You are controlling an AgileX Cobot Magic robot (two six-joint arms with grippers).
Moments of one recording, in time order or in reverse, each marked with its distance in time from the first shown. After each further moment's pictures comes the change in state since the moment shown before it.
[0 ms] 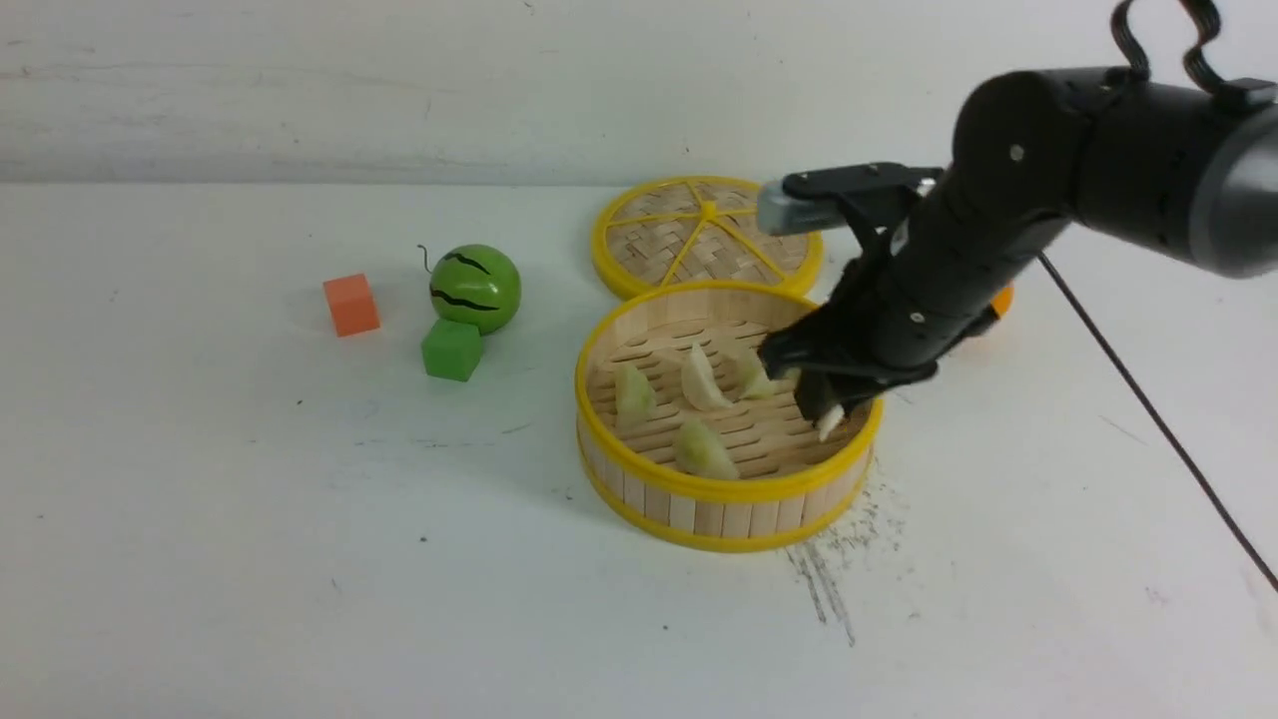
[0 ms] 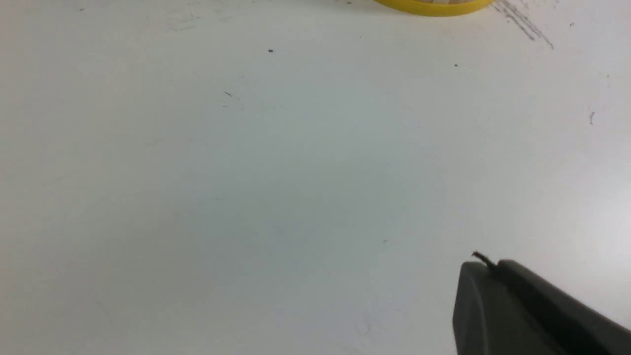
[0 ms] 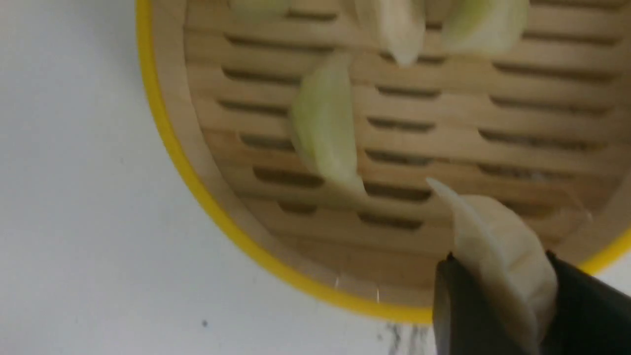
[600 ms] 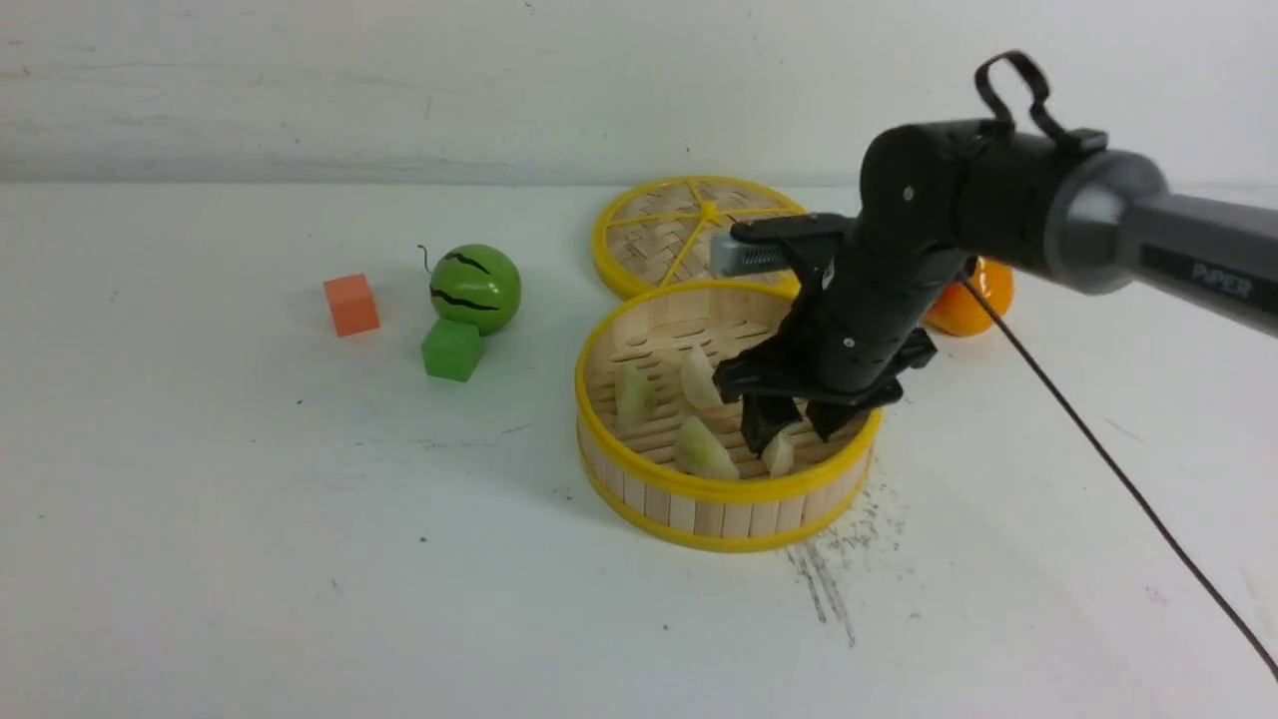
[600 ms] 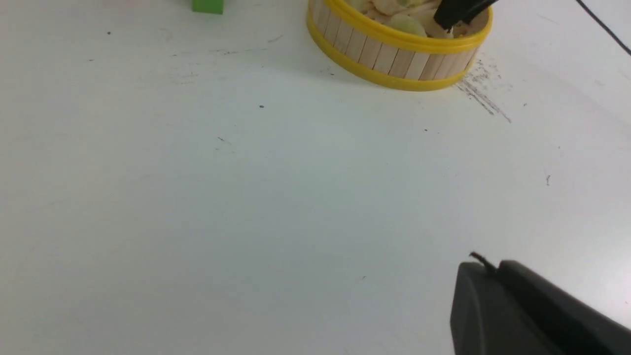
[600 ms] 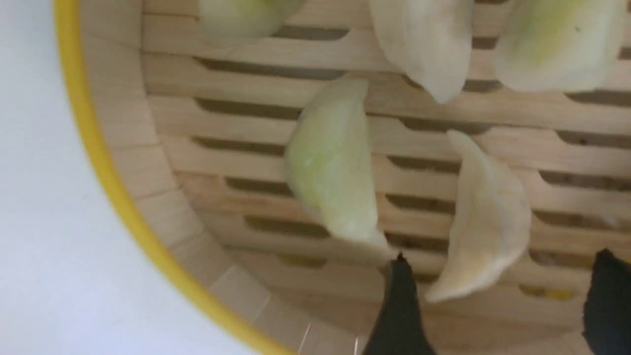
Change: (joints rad) right arm 0.012 0.105 -0.104 0.008 0.083 0.027; left arm 0.000 -0.239 0.047 -0.001 0.008 -0.047
